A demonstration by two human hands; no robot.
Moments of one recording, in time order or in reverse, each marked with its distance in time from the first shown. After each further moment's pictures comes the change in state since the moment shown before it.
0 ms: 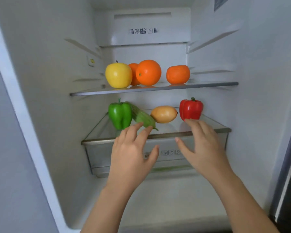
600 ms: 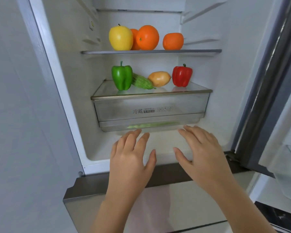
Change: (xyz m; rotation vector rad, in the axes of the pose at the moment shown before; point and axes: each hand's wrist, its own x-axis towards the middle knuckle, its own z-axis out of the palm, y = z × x) left_hand -0.139 0.030 -0.054 0.010 -0.043 -0.050; right_hand -0.143 -0.066 -0.053 -0.244 -0.168 -0.006
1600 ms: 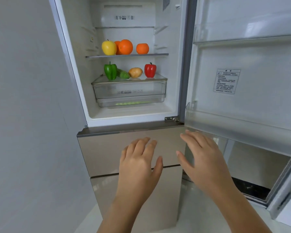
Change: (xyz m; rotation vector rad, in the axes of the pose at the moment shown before) left_hand -0.175 0.233 -0.152 -0.026 -0.106 0.008; right_hand -0.233 0.025 -0.223 0.063 0.017 0.046
